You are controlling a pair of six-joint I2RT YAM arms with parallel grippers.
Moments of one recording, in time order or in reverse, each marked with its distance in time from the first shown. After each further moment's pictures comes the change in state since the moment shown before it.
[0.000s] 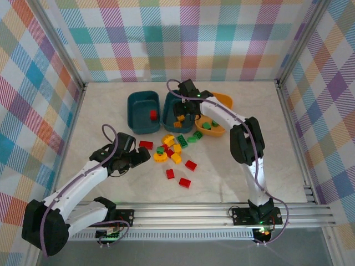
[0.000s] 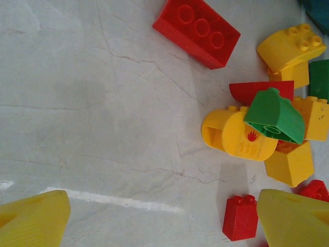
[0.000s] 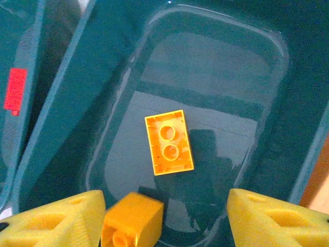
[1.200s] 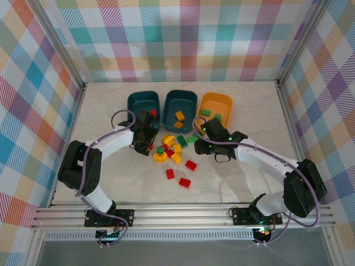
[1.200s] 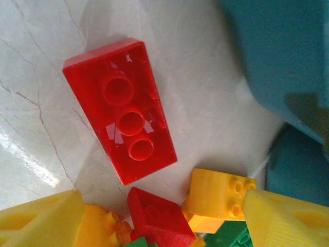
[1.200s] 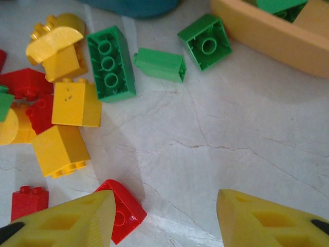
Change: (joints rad) left arm 0.017 0.619 0.360 0.147 0.025 -0.739; right arm 0.101 -0.803 -0.969 0.148 0.014 0.111
